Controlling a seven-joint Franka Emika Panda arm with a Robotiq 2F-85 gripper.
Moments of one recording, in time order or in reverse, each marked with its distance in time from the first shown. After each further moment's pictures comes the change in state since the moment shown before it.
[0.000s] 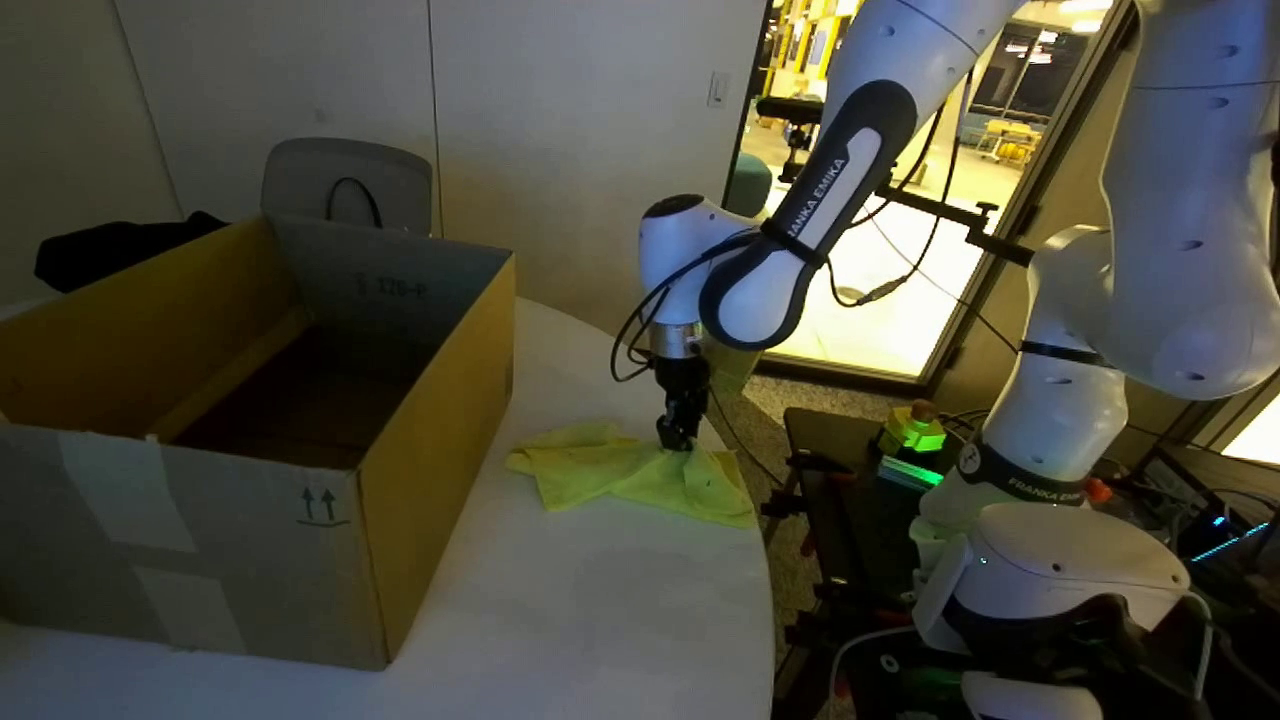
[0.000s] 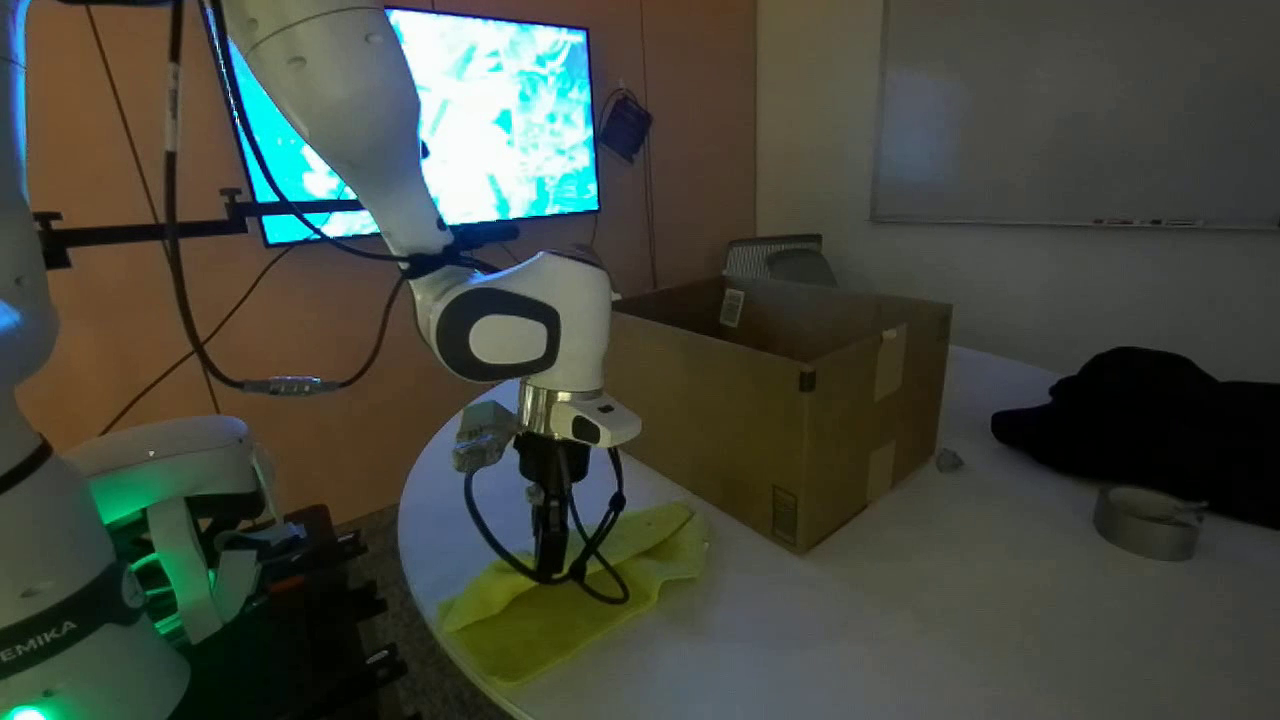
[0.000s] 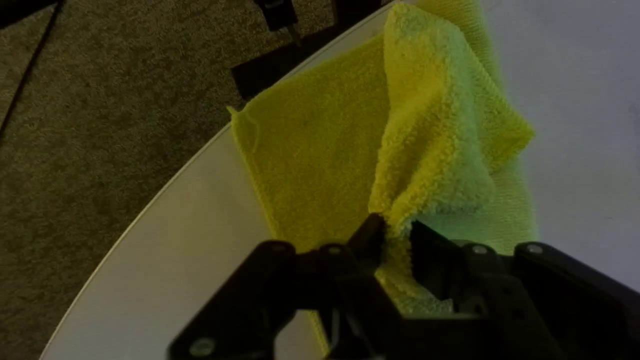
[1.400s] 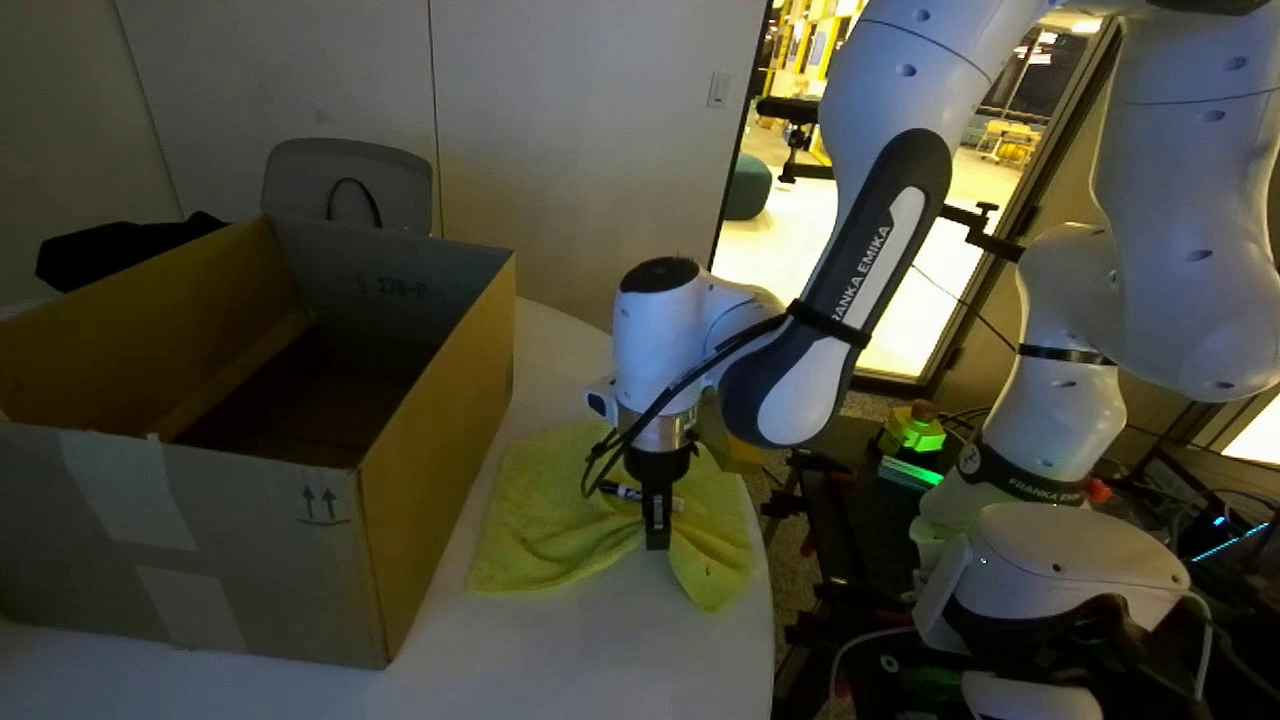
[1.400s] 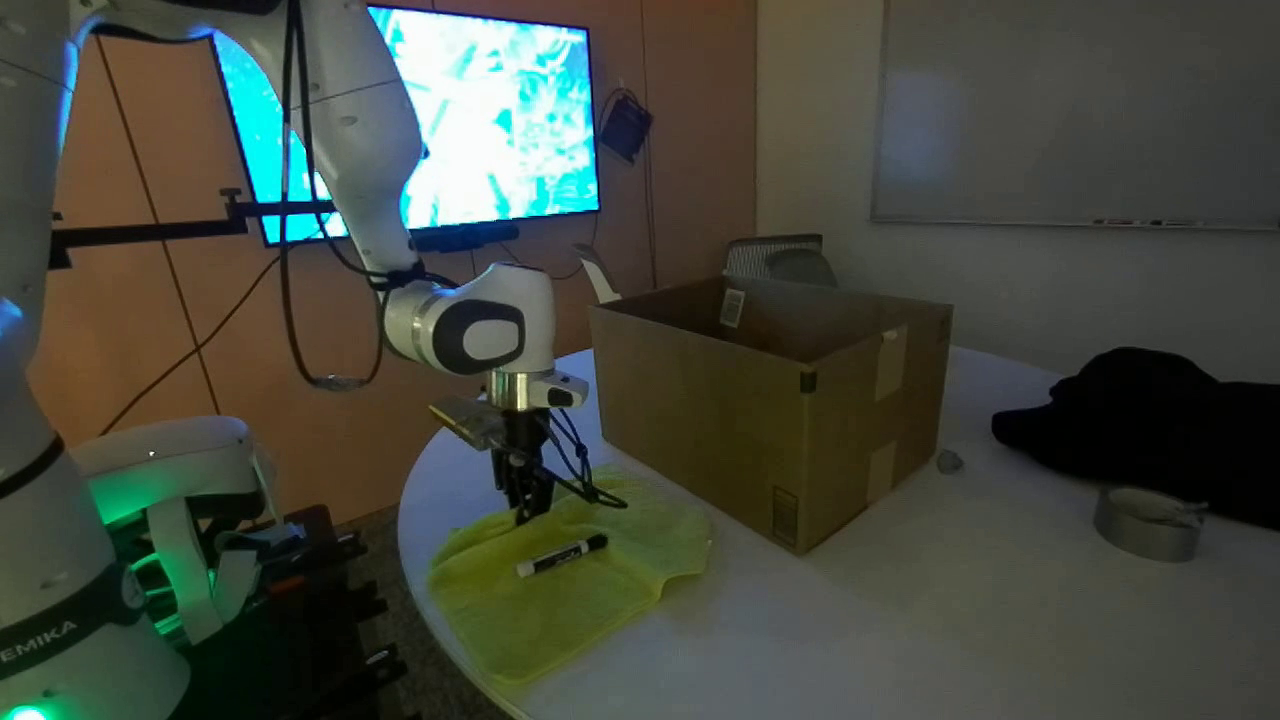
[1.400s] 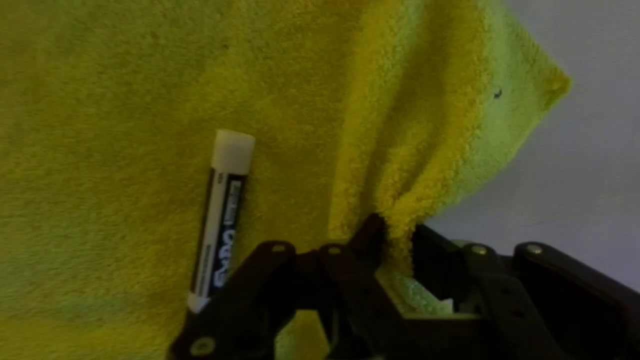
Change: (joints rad) arm 0.172 0.098 0.149 0.044 -0.006 0.139 -0.157
